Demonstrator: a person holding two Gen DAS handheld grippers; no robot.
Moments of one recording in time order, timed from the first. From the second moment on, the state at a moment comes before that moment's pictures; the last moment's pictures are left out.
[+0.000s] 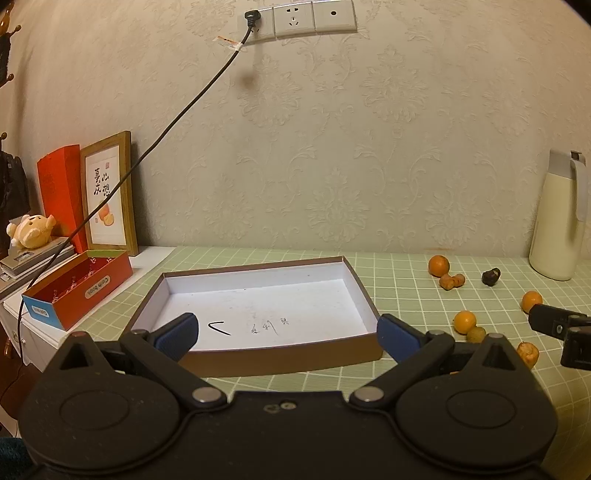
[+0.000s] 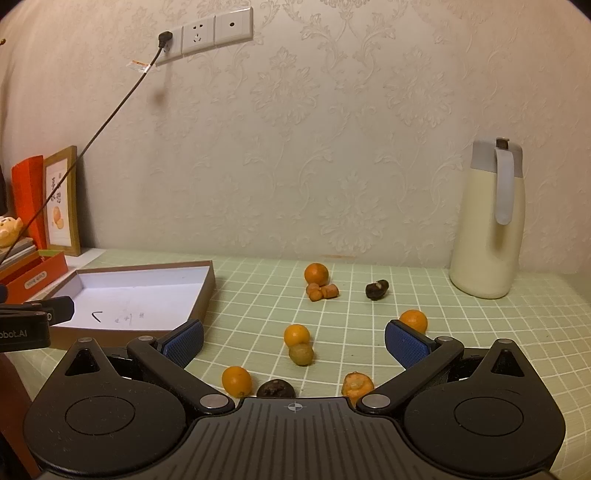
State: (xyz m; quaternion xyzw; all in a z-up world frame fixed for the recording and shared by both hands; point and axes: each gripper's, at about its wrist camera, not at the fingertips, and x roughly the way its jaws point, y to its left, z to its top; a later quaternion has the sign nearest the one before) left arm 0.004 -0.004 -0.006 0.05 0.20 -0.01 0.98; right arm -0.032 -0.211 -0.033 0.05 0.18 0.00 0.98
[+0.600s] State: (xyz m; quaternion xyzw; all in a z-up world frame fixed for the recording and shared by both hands) left arm 0.004 -0.016 -0.012 0.07 0.21 -0.03 0.98; right arm -0.040 -0.227 -0.034 0.04 0.19 0.00 0.98
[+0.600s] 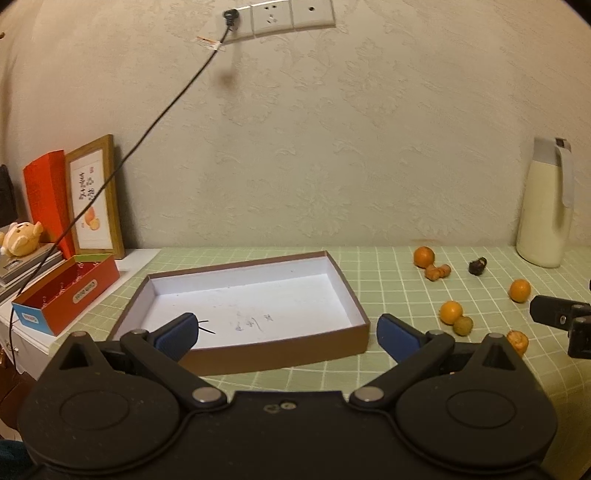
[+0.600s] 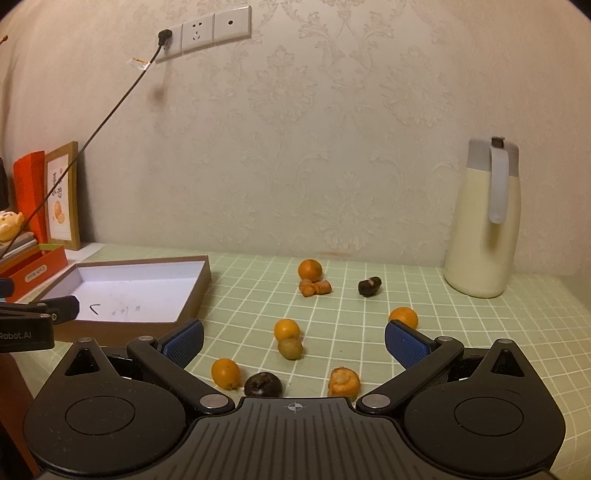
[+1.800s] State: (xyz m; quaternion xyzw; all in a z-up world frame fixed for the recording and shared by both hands) left arm 0.044 -0.102 -0.086 0.10 0.29 -0.16 0.94; right arm -0.006 -0.282 -0.087 0.13 0.26 -0.04 0.96
